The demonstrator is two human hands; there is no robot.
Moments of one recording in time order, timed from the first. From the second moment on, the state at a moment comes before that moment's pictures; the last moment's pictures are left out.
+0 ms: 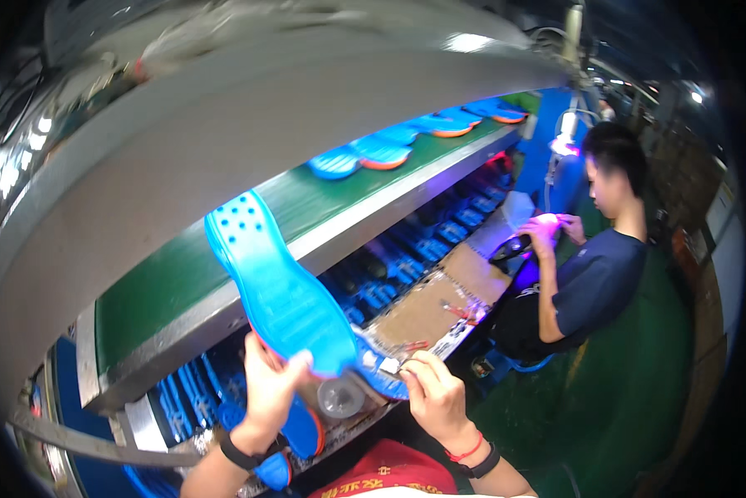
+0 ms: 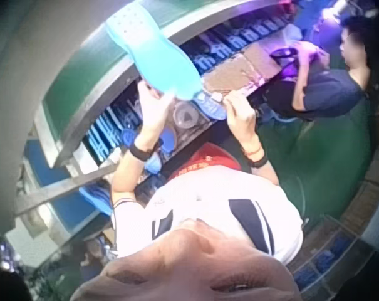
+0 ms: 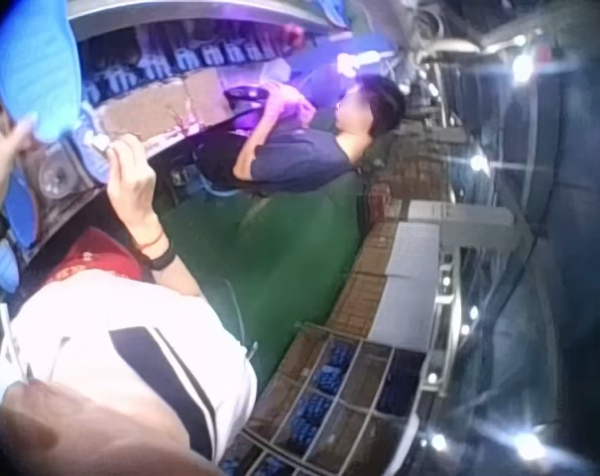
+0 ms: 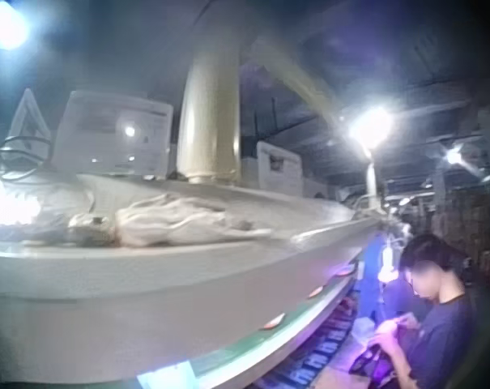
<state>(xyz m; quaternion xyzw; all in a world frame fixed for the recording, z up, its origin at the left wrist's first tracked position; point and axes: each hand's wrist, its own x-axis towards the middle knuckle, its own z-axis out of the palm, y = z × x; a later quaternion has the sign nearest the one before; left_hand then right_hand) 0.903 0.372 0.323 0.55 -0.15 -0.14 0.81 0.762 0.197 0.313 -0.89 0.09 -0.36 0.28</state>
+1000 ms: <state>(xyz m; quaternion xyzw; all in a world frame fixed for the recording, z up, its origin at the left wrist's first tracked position) 0.882 0.495 0.158 0.75 -0.06 -0.03 0.66 0.776 0.267 0.229 -0.87 -0.06 -0.11 0.48</state>
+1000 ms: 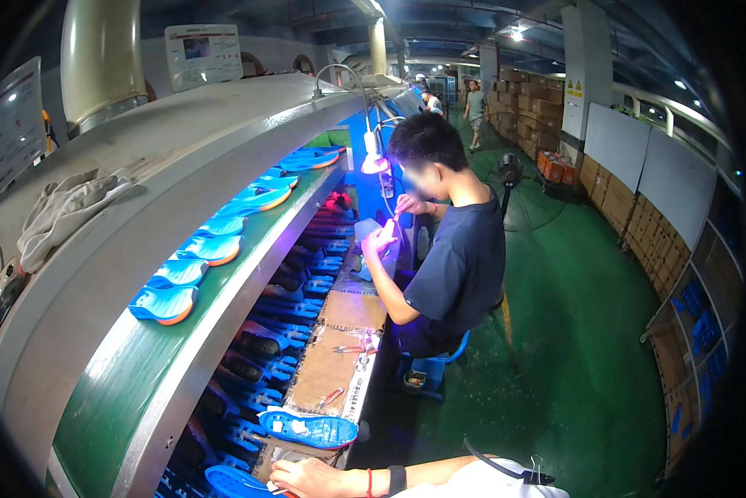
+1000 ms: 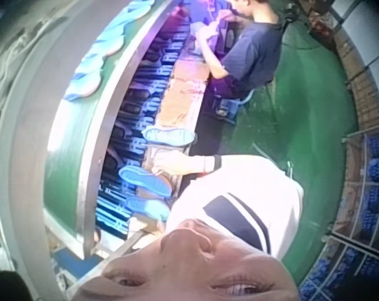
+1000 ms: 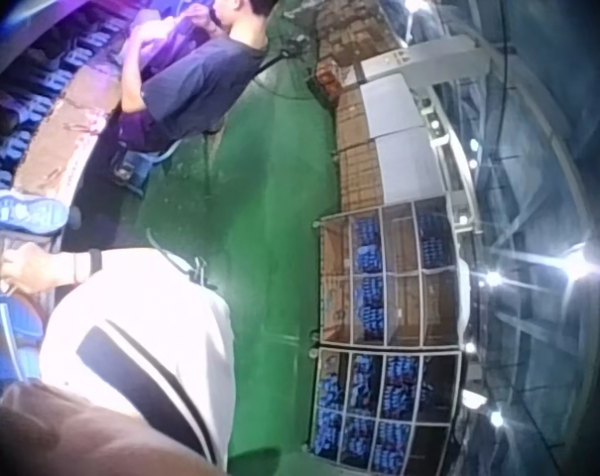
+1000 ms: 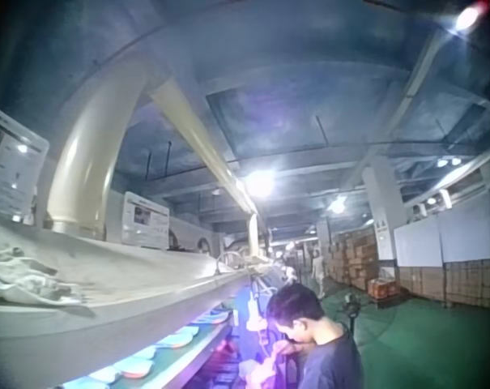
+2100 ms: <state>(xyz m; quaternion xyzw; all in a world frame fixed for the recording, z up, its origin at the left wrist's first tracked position) 0.810 0.485 0.274 0.72 0.03 0.05 0.69 0.801 0.298 0.298 -0.90 -0.20 -0.17 0.34</state>
